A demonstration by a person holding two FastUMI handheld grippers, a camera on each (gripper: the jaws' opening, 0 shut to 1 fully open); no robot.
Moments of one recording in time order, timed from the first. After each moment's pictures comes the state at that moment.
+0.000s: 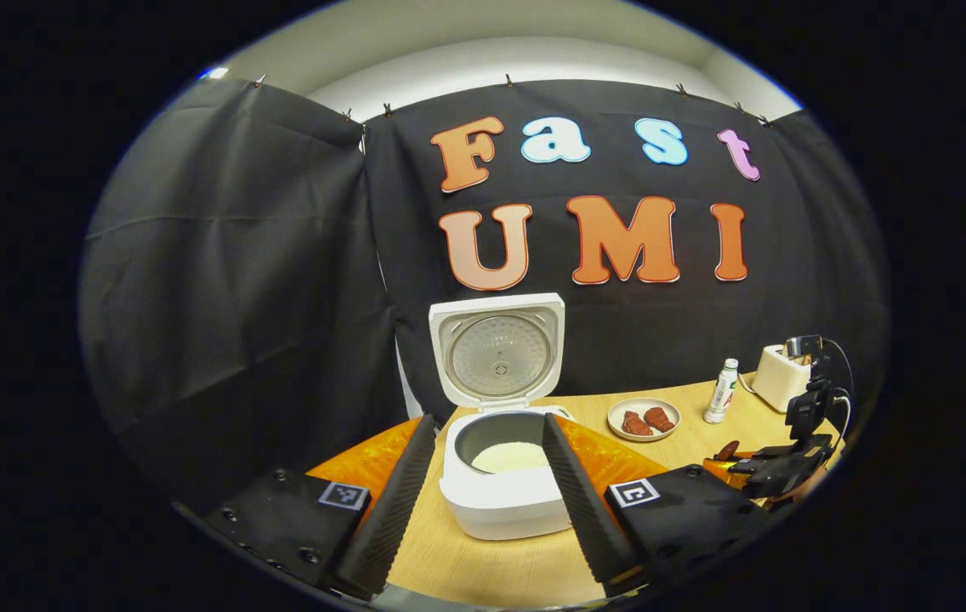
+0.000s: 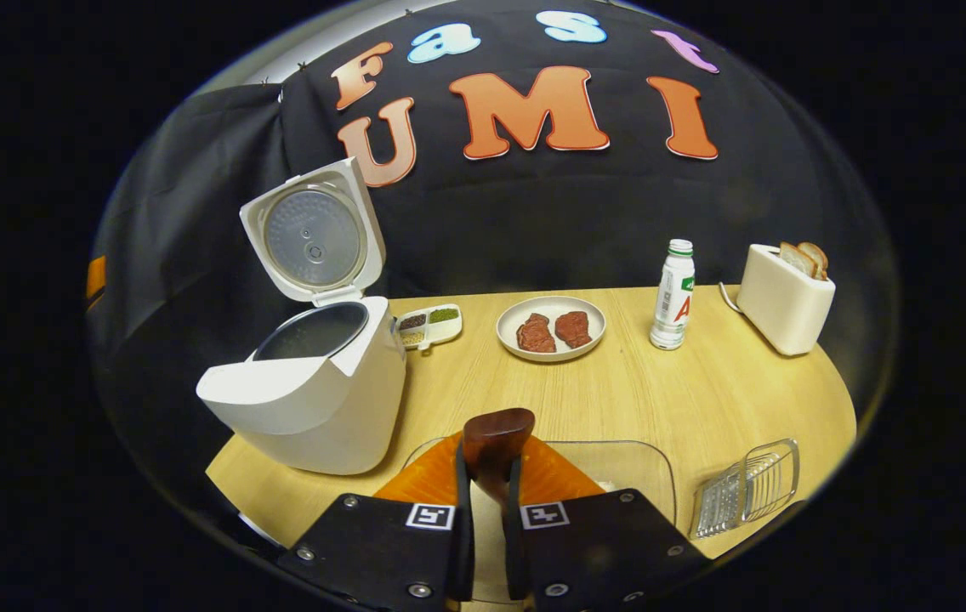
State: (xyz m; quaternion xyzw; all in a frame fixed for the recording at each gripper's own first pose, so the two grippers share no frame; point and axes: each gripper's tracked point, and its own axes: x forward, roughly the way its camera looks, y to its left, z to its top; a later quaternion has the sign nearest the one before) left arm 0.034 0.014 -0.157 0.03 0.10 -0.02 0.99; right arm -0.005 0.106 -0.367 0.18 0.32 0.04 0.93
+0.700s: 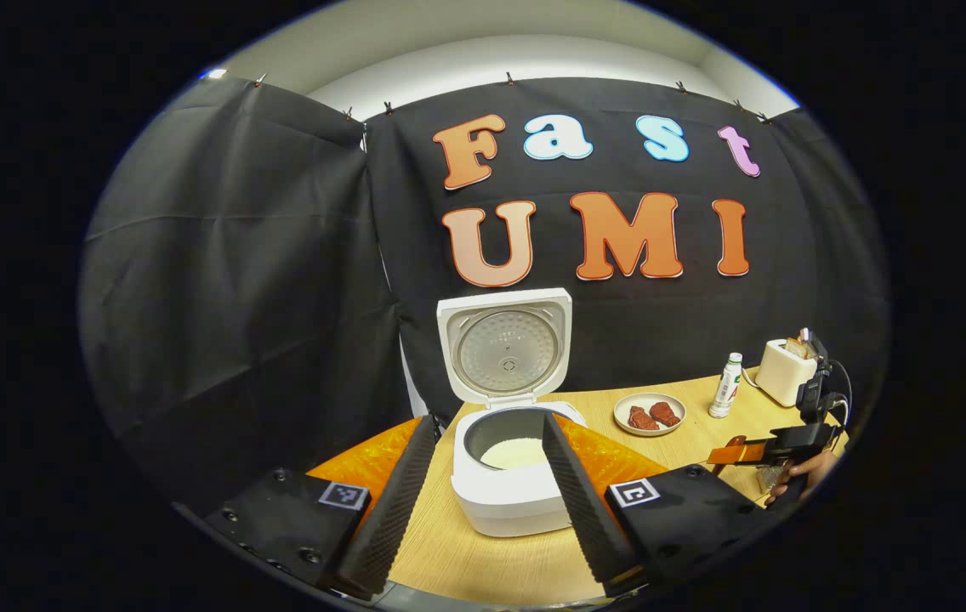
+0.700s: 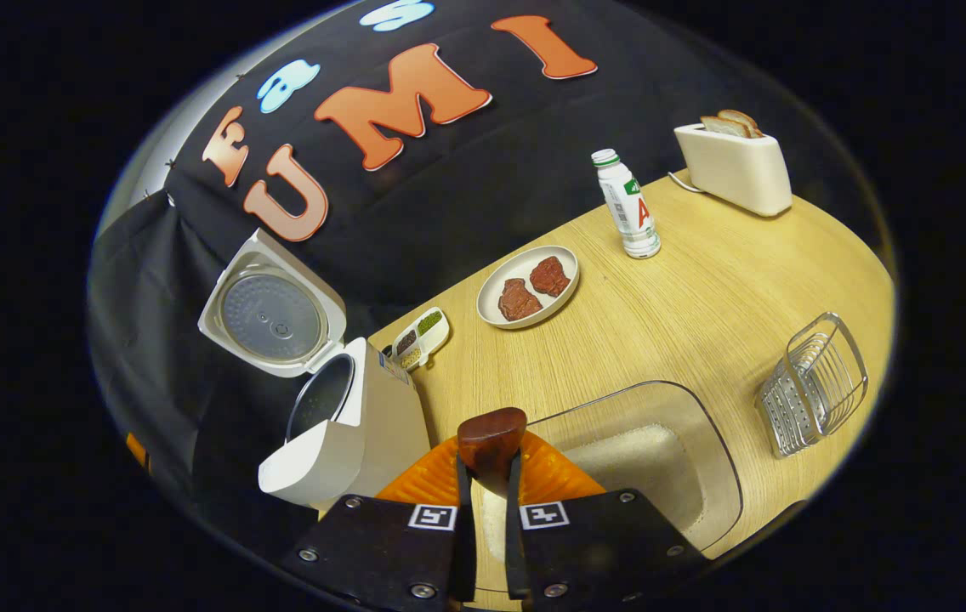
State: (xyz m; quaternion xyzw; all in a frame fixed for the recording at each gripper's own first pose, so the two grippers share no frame) left arm 0.034 0.029 -0.160 0.03 0.10 -0.02 0.99; right arm -0.007 0.098 -0.380 0.39 0.37 -0.04 0.84
